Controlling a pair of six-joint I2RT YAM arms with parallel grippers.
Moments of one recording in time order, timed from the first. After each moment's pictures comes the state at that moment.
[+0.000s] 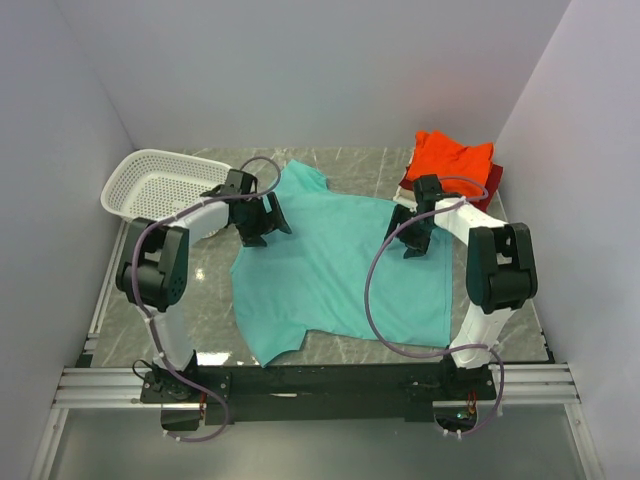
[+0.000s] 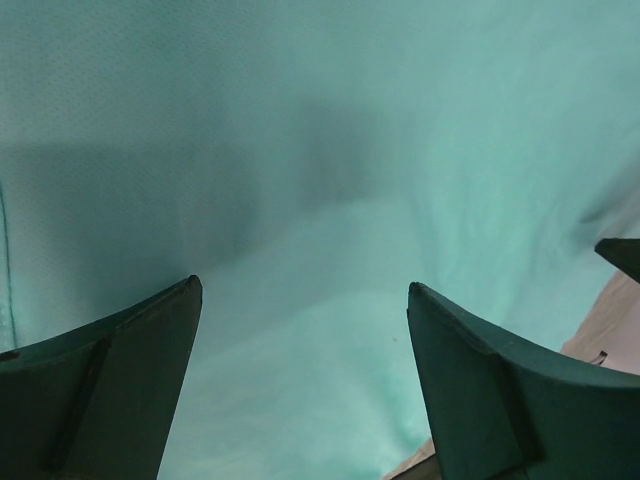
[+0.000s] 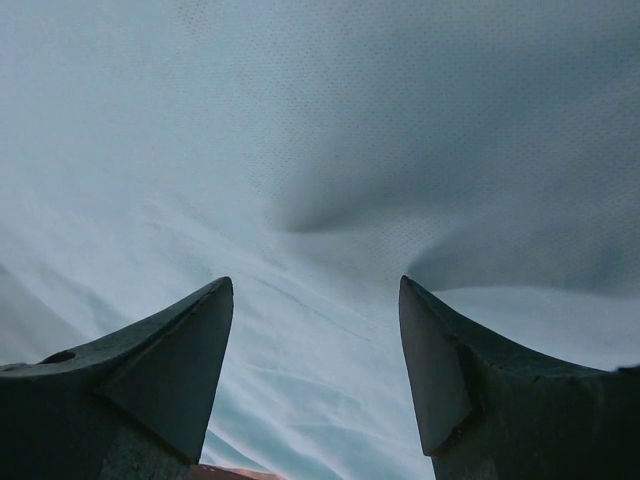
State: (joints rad) left arm -0.28 1.86 1.25 -0.40 0.32 -0.65; right arm 0.12 1.82 1.19 -0.62 -0.20 0.51
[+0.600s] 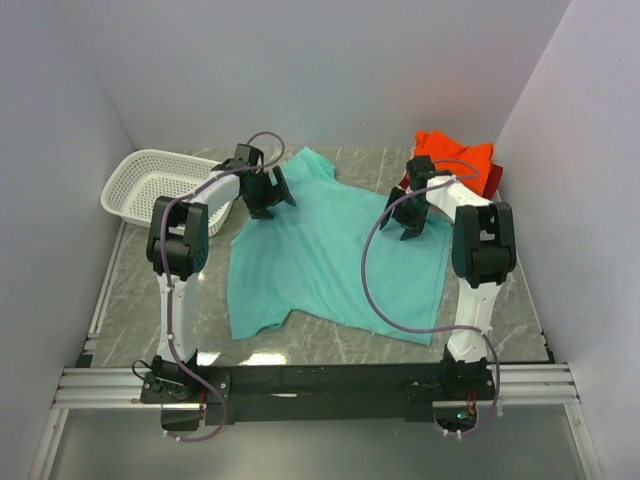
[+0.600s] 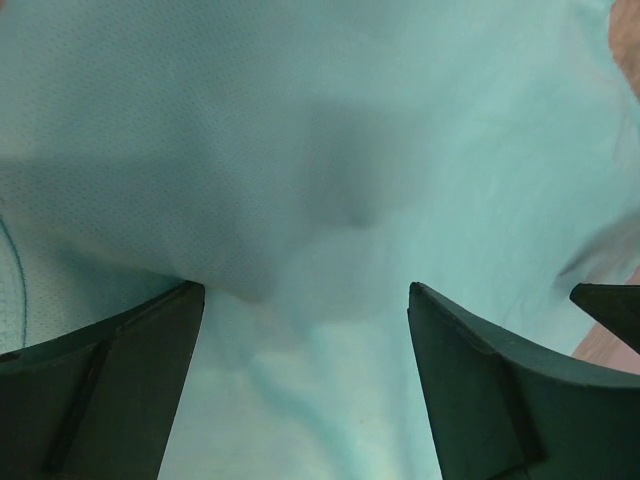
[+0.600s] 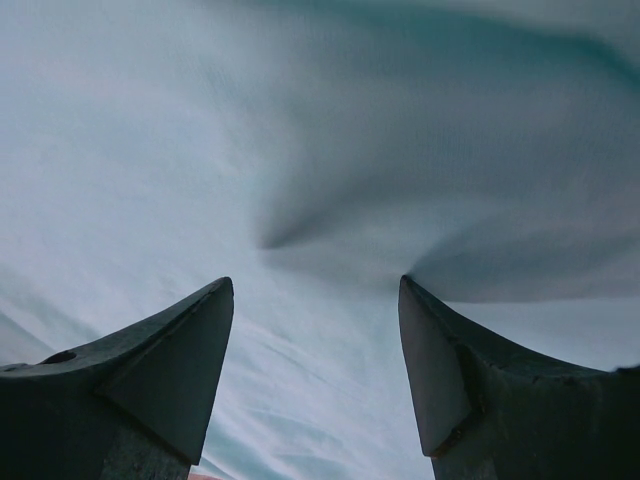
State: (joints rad) left arm -0.25 2.18 1.65 -0.48 0.32 -0.64; right arm 0.11 2.04 1.48 -0.71 -0.18 0.51
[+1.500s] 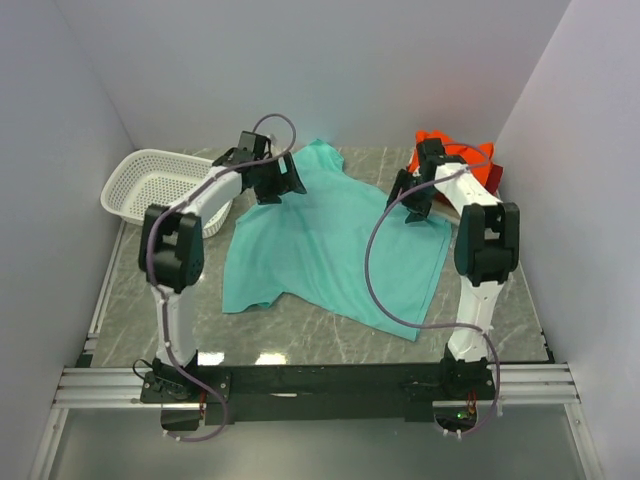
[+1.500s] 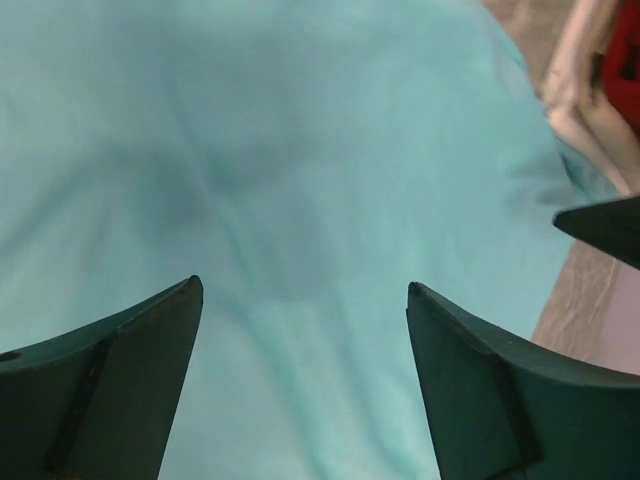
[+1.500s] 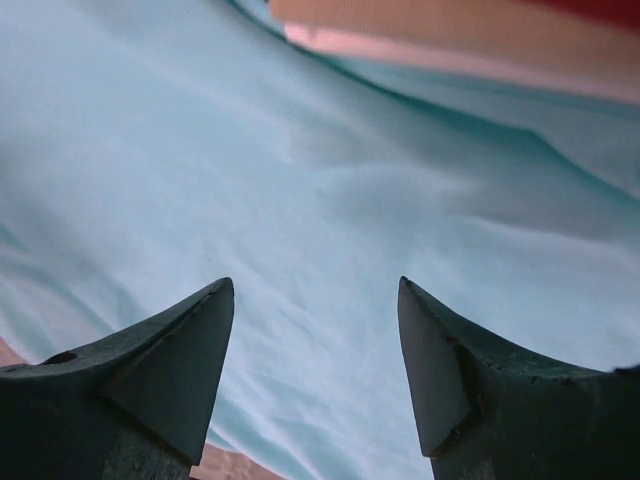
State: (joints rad) left arm -0.30 2.14 1.76 -0.48 0.33 -0.58; right arm 0.07 2.11 1.71 -0.82 -0.20 0.48
